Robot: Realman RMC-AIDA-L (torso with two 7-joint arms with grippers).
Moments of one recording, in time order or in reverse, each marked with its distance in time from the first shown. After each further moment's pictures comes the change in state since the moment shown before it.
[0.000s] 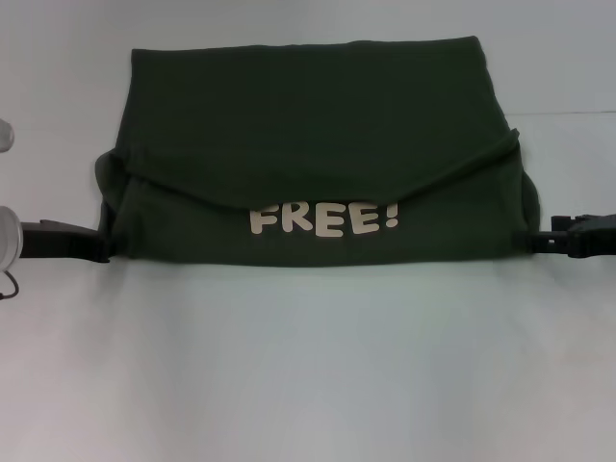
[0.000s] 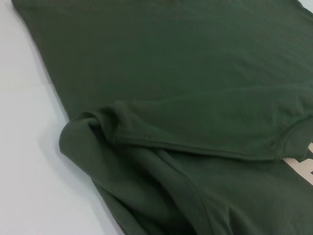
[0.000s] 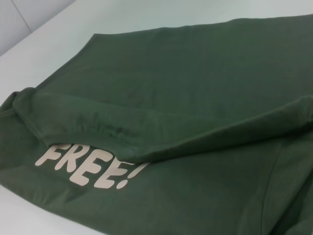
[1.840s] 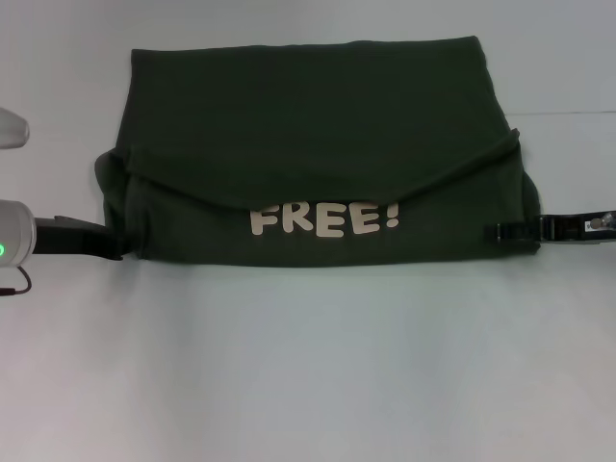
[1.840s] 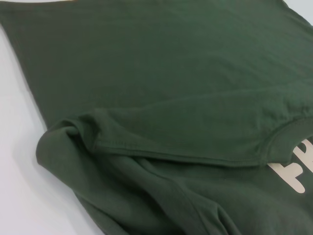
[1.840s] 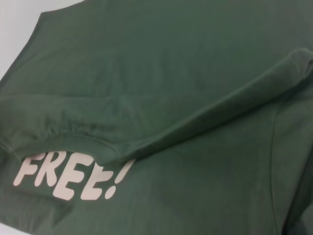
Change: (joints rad) left arm -0.020 -0.004 0.012 -0.009 -0.002 0.008 0.001; right arm 0.129 -0.010 -0.030 0.082 -0.171 0.091 0.385
